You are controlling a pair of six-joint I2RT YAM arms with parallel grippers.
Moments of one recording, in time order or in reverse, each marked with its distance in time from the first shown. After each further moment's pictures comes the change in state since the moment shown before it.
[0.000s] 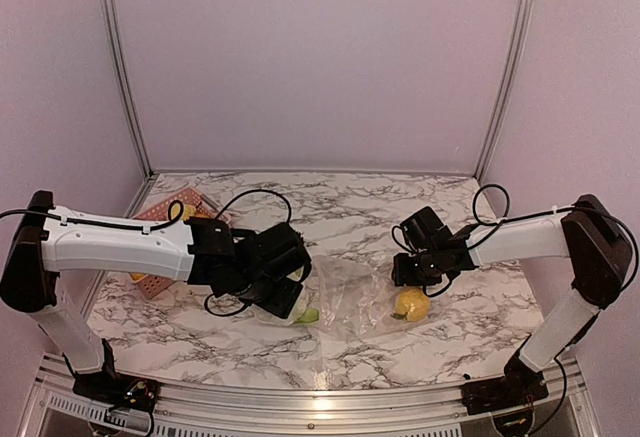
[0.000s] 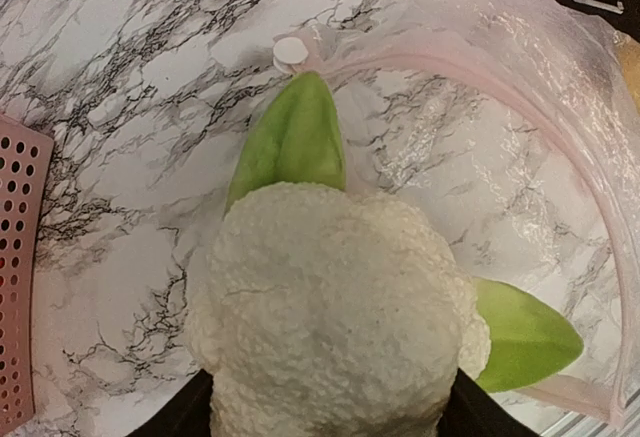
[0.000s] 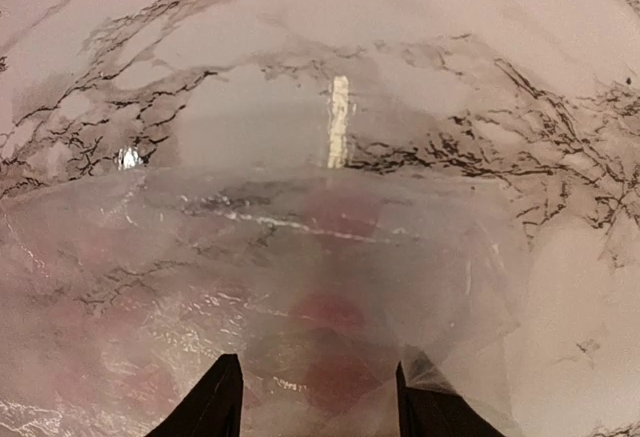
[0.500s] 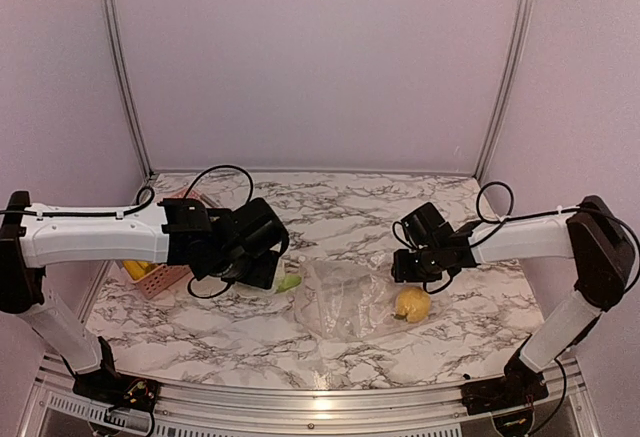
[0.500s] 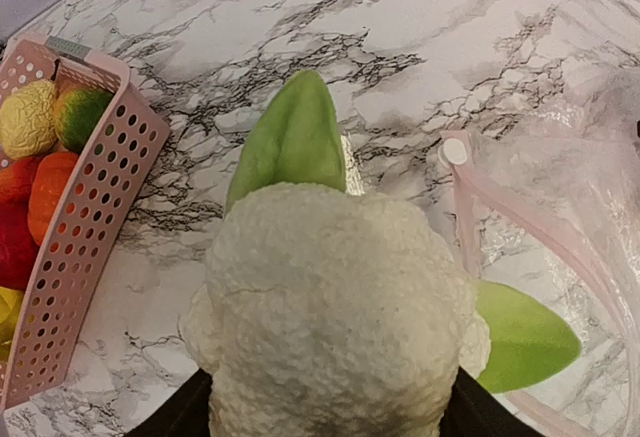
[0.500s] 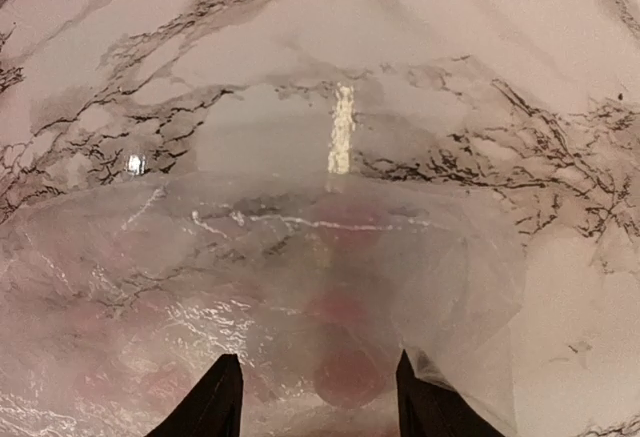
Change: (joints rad) left arm 0.079 -0.099 -0.009 -0.068 -0.130 -0.131; right arm 0.000 -0.016 0.013 -0.015 -0.002 -0.004
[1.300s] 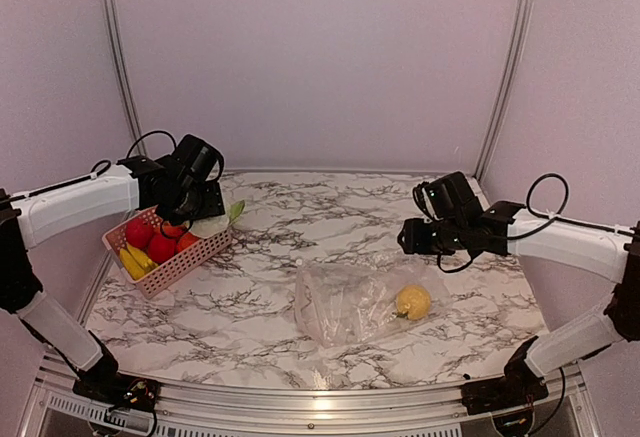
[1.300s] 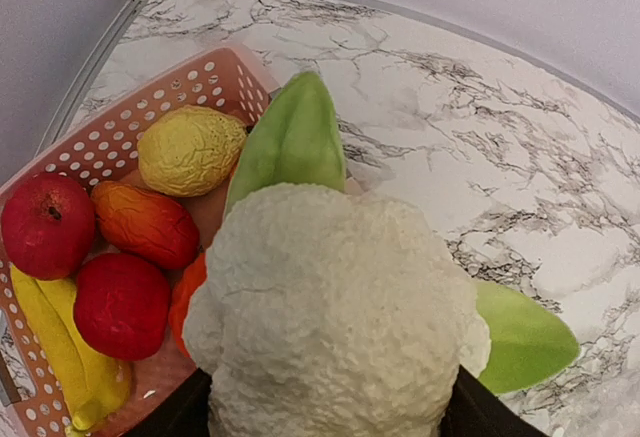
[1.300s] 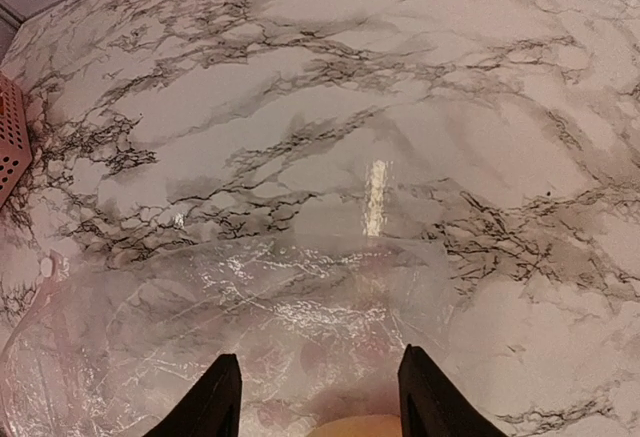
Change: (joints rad) left arm 0.487 -0.058 0.009 0.114 0.034 -0.017; right arm 0.006 -0.248 0.089 -0.119 0.012 -0.032
